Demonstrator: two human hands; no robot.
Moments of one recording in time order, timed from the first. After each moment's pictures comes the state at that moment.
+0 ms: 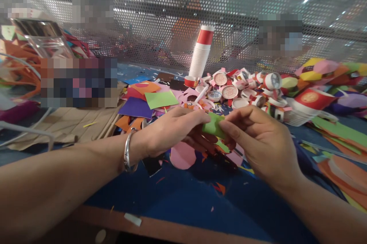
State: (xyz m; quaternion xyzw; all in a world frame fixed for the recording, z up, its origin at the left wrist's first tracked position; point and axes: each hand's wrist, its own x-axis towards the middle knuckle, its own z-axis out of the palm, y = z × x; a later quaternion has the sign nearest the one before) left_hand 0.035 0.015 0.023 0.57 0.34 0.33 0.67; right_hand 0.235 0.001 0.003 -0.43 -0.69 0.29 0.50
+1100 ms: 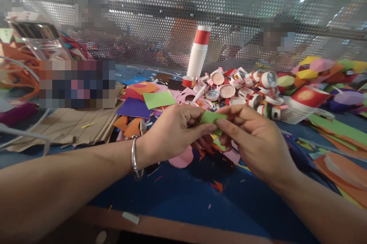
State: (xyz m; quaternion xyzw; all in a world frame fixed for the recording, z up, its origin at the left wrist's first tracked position) left_hand 0.042 0.011 0.018 0.68 0.36 0.39 0.50; right_hand 0.238 0.006 -0.003 -0.38 -0.64 0.43 0.52
